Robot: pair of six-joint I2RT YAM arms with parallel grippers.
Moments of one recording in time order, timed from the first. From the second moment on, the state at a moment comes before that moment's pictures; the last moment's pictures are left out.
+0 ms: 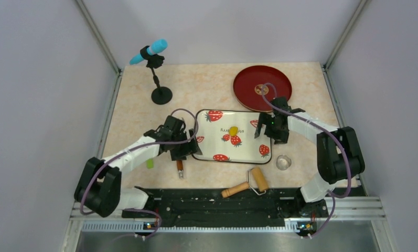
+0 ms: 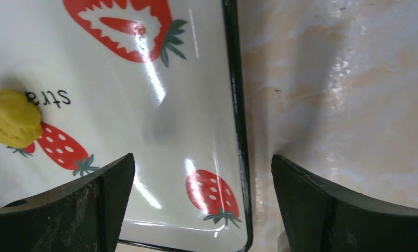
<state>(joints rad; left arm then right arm) -0.44 1.37 0.72 -0.43 0.25 -0.72 0.27 1.62 0.95 -0.52 -0.09 0.52</state>
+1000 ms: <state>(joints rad) -1.06 1.64 0.94 -0.23 0.22 -0.75 0.21 0.95 0.78 -0.78 -0.14 0.52</state>
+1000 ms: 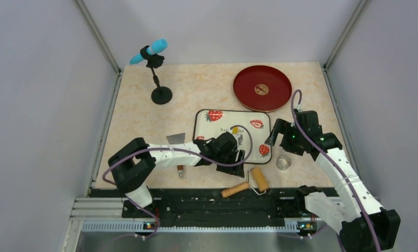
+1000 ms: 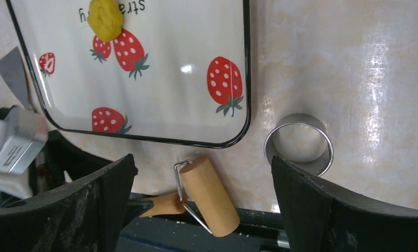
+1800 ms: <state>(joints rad) -1.05 1.89 1.04 -0.04 0.37 -0.86 0.21 0.88 0.75 -0.83 -0.19 0.54</state>
